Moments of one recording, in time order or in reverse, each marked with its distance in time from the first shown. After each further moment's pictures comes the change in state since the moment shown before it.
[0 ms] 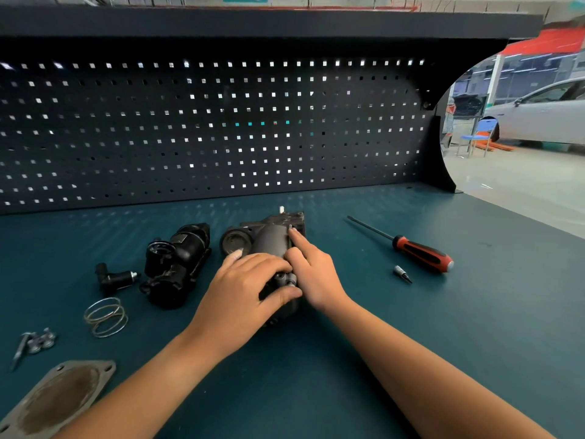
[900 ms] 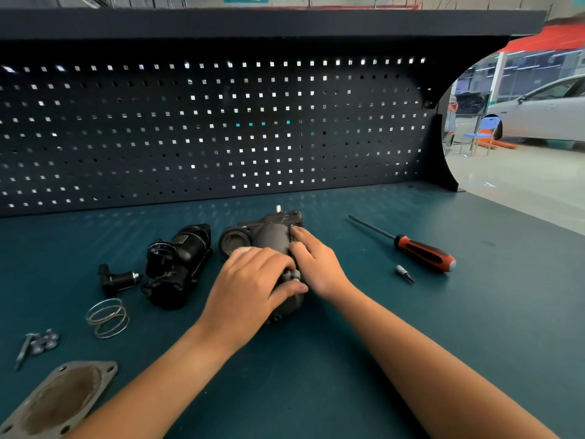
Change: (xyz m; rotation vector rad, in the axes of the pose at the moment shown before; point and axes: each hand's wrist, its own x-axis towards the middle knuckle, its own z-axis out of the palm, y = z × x) left_hand 0.009 0.002 0.005 0.255 0.009 0.112; right_hand 0.019 0.008 -0.006 -0.076 -0.033 -0.019
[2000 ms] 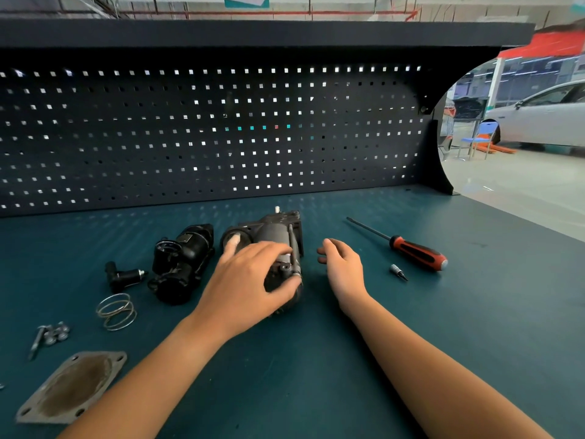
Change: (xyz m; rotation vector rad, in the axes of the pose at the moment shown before) left_hand -0.001 0.006 -0.019 -0.139 -0.085 -0.179; right_hand -0.009 0.027 -0.009 0.394 0.329 0.269
